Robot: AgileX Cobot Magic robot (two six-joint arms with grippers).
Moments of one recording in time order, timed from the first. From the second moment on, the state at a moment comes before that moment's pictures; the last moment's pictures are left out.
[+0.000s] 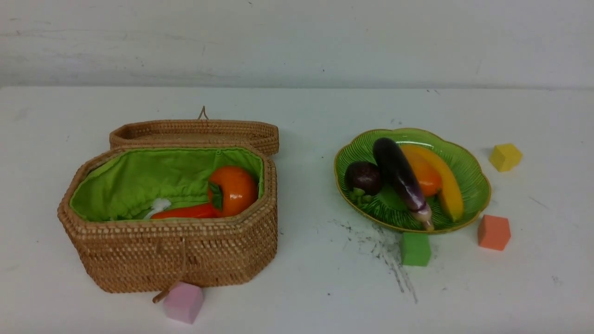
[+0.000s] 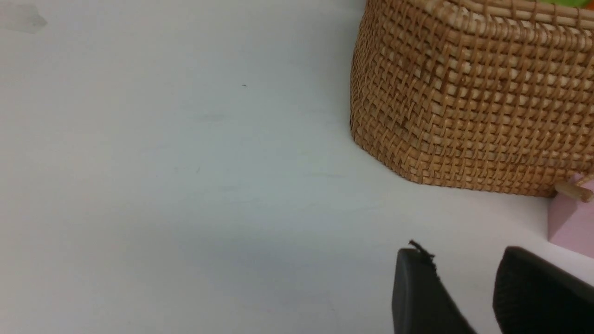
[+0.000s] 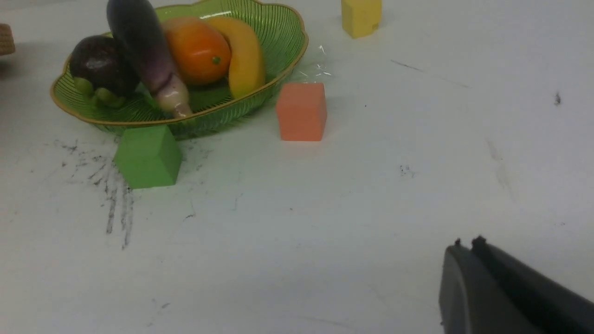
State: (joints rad) right arm -0.03 -0.01 0.01 0.03 0.39 0.09; left arm 0.05 -0.01 0.03 0.03 0.39 -0.16
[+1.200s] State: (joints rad) right arm -0.03 -0.01 0.01 0.04 0.38 0.09; left arm -0.06 -0.01 0.03 0.03 0.39 -0.16
